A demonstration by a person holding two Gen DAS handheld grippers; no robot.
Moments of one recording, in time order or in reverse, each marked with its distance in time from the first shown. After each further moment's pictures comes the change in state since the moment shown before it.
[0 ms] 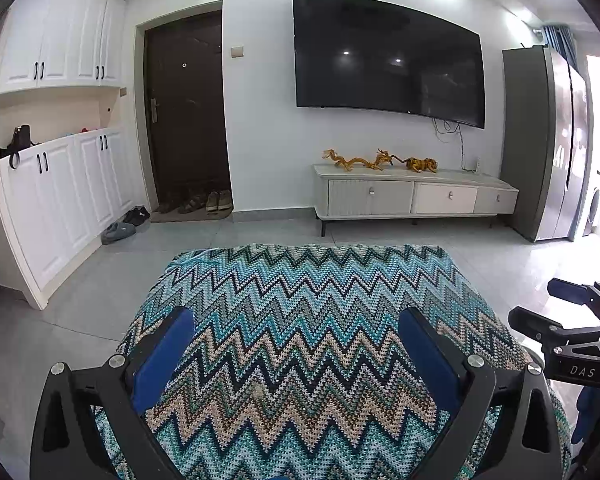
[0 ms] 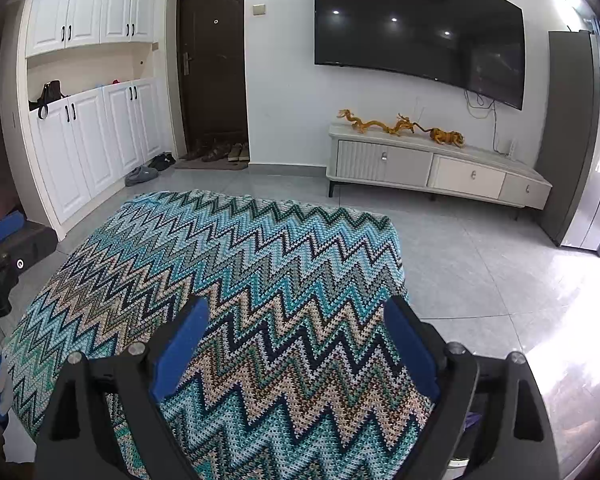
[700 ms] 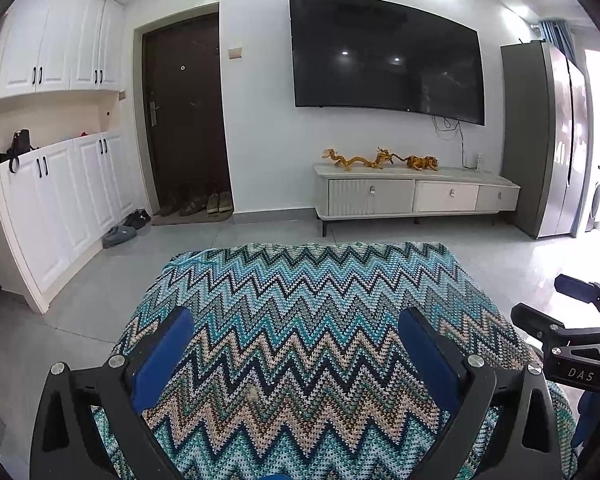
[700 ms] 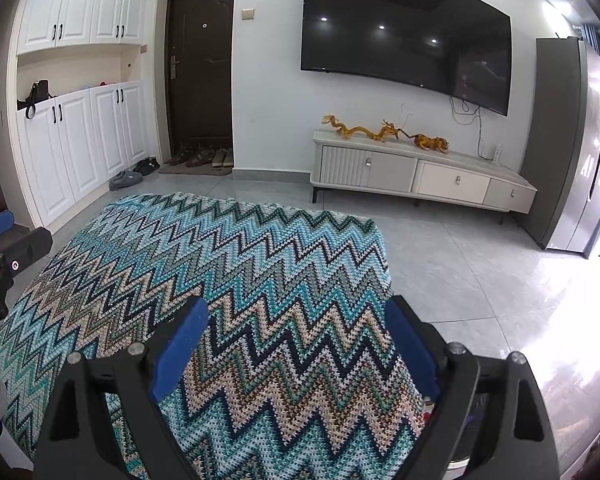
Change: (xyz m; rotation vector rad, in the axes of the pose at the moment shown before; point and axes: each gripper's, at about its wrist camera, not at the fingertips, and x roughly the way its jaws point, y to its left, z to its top) left arm 0.003 -0.009 -0.008 0.018 -0.007 0.009; right arm 0.004 0.000 -0.008 0.008 -0.031 -0.065
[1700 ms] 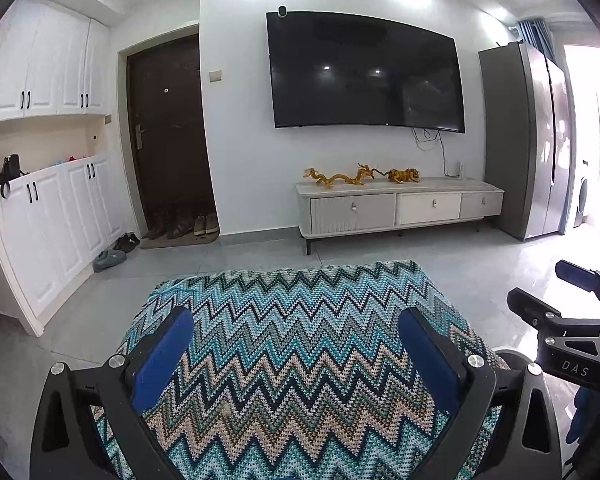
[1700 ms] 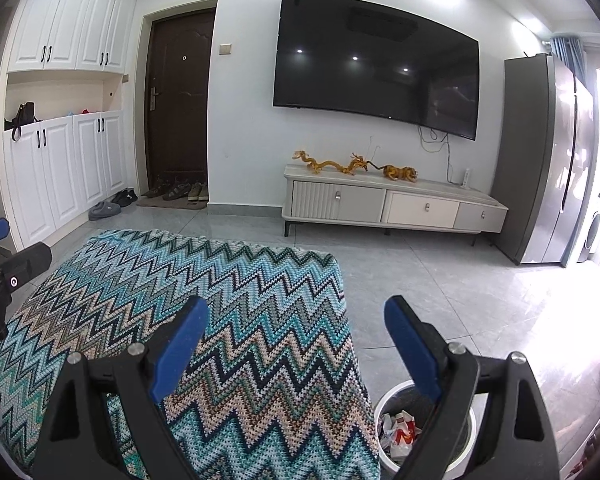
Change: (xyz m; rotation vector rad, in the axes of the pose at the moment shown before) left arm -0.036 -0.040 0.017 0.045 -0.064 -0.035; right arm -0.046 -0.029 0.010 0.022 -0.127 -0.090
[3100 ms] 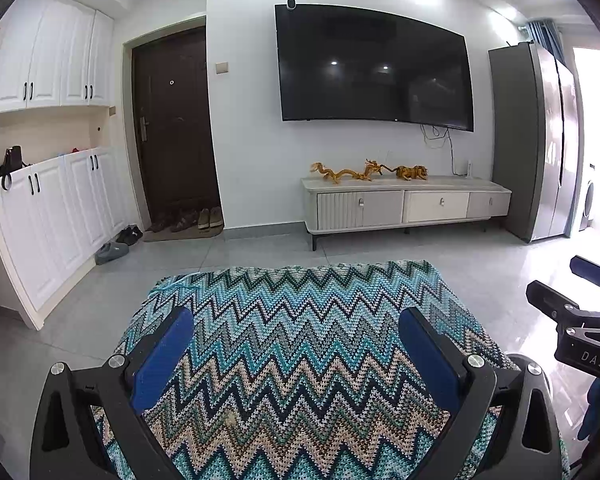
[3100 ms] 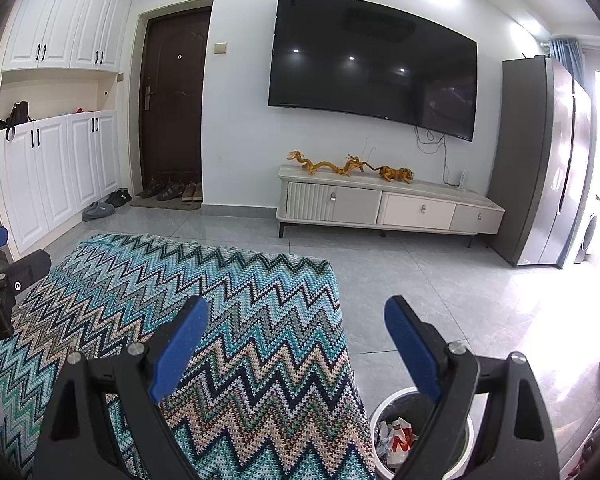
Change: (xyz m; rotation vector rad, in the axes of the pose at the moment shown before) left arm 0.035 0.018 0.002 -0.021 0.024 0.011; right arm 0.019 0.006 0.010 -0.003 0.004 -0.025
